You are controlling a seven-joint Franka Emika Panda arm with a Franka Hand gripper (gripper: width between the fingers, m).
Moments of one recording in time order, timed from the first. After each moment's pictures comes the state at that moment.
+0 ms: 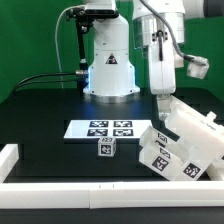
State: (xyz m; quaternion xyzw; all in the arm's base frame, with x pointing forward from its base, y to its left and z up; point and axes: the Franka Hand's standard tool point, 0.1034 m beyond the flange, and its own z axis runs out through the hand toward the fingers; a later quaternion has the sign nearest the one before) arm 0.509 0.063 0.088 -0.65 0.75 -0.05 0.10
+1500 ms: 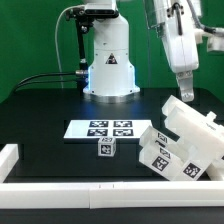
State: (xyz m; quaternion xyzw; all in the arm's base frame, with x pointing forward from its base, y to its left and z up) arm 0.536 0.099 0.127 -0.64 0.76 -0.01 0.13
